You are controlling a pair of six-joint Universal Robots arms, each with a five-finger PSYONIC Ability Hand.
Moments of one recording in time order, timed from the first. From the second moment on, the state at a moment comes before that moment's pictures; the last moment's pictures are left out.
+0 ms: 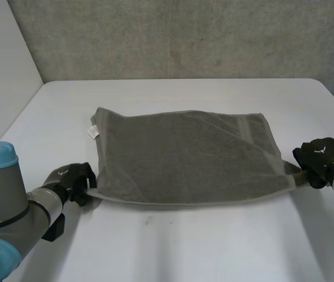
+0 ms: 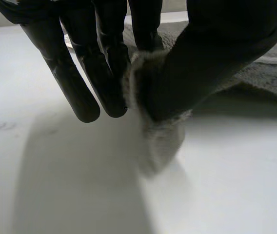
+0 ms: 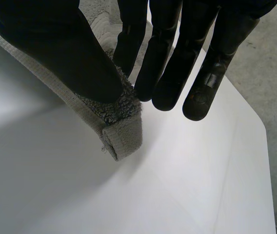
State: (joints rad) left arm 4.45 -1.93 -1.86 3.27 -1.51 3.06; right arm 1.55 -1.25 1.81 -0.13 1.29 2.42; left_hand 1.13 1.15 1.15 1.15 0.97; right_hand 0.95 1.18 1.19 1.19 0.99
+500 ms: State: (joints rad) left arm 4.35 -1.53 -1.94 3.15 -1.62 3.96; right arm 1.51 -1.59 1.72 0.38 1.29 2.16; left_hand 1.18 1.21 1.21 1.22 1.03; right_hand 0.95 1.18 1.19 1.19 0.99
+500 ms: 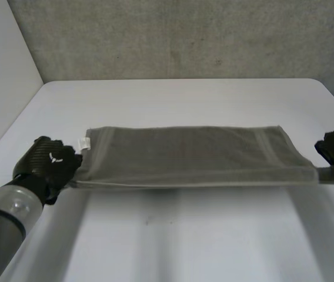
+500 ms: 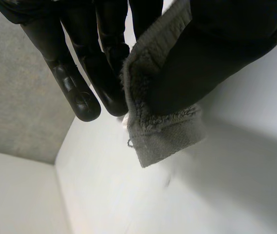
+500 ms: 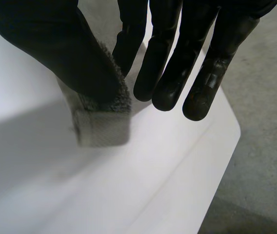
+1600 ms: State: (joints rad) left arm 4.27 -2.52 -0.96 3.31 -1.68 4.19; right arm 1.78 -0.70 1.03 -0.18 1.60 2.26; left_hand 1.09 1.09 1.10 1.10 0.93; right_hand 0.74 0.90 0.90 0.90 0.75
